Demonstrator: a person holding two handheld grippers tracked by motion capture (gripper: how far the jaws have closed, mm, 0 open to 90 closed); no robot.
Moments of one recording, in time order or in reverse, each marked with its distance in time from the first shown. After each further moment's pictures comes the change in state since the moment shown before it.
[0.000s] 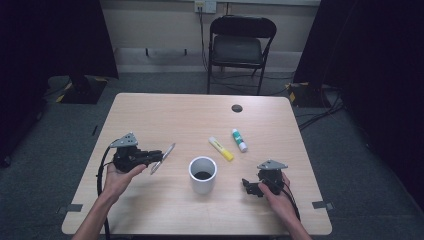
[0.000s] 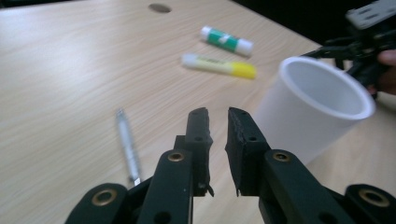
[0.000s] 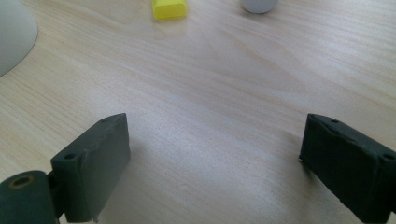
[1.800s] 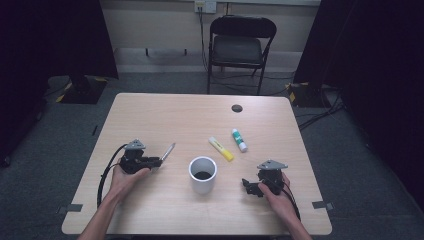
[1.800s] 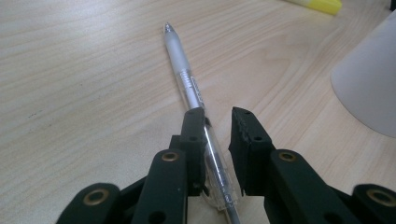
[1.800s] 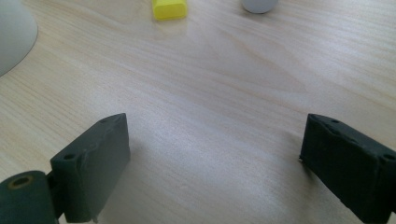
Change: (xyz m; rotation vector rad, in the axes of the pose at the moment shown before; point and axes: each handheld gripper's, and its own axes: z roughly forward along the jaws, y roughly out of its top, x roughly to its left) left arm 0.029 -0.036 0.040 0.161 0.091 -0.049; right arm 0.000 0.000 0.000 0.000 -0.001 0.000
